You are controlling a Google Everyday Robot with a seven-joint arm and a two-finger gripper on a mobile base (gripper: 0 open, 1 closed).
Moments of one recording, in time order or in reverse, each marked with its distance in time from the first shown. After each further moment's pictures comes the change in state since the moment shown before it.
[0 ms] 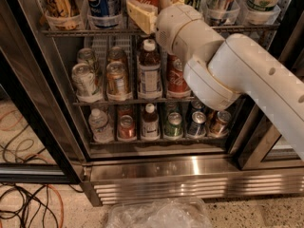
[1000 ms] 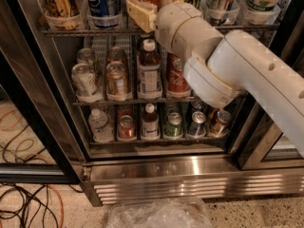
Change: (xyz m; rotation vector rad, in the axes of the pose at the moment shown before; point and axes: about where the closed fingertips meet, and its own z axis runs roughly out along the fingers) arm -0.004 0.001 0.004 0.003 0.013 0.001
